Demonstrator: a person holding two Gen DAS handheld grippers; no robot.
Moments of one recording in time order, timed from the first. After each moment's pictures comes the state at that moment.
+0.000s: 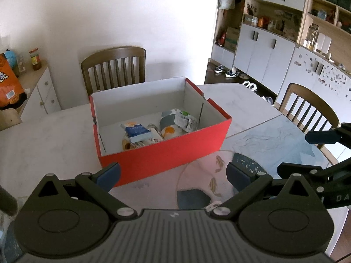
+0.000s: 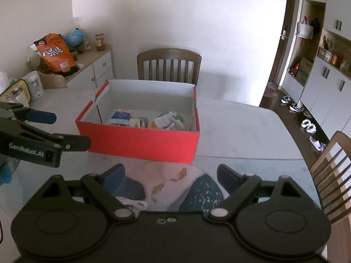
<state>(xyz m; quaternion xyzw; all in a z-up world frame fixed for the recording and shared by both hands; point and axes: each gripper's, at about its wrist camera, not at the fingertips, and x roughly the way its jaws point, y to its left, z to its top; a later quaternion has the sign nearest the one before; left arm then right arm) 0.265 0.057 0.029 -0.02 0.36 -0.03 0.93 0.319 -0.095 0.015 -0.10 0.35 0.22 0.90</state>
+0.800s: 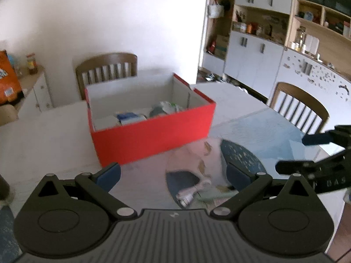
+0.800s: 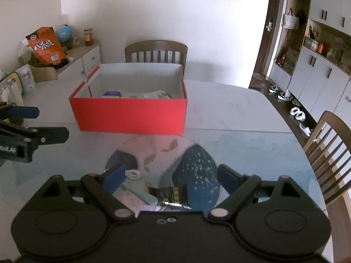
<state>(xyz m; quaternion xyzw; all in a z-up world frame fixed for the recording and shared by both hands) 0.209 0.045 -0.004 -0.02 0.33 -0.07 0.94 0.278 -0.122 -0.019 -0.09 0.36 0.19 0.91</state>
